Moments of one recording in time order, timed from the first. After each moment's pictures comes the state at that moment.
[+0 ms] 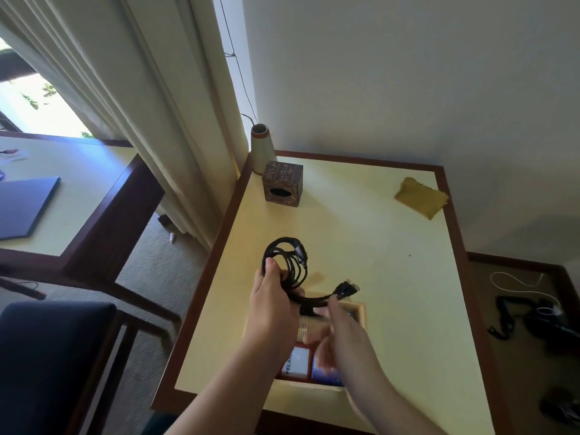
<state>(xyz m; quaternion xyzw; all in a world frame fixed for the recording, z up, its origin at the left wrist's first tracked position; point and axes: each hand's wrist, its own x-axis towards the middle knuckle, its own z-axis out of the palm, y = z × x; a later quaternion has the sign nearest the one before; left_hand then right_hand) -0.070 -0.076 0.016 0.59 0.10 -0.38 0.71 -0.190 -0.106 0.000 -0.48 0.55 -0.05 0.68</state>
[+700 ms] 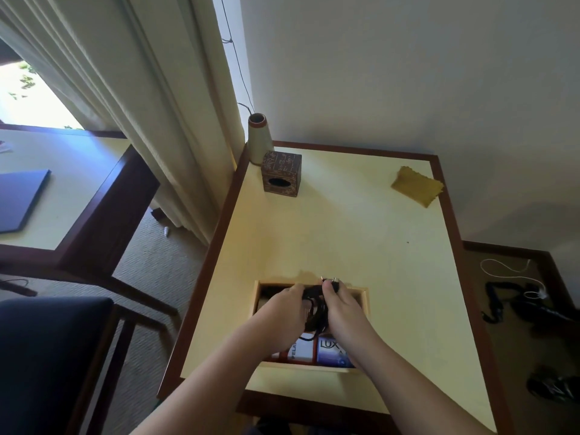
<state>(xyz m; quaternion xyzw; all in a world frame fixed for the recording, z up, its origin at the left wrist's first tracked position) -0.047 -0.046 -0.034 0.79 -0.45 -0.39 0.14 -0.176 -0.122 -0.038 -0.58 0.50 -0.07 0.64</state>
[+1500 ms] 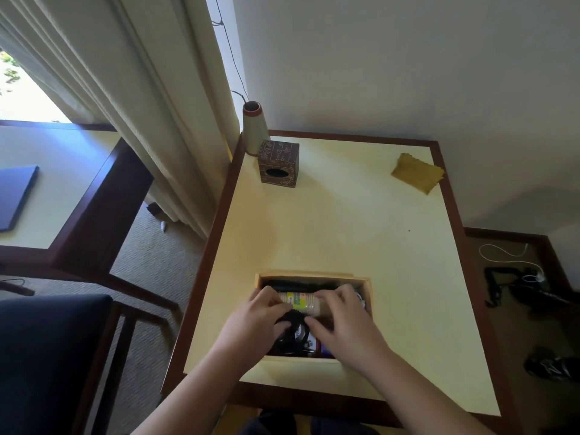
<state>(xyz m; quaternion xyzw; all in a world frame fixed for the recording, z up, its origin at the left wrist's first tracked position) -0.018 0.019 -0.090 0.76 -0.60 -0.17 0.18 -0.206 -0.112 -0.083 -0.87 0.37 0.00 0.31</state>
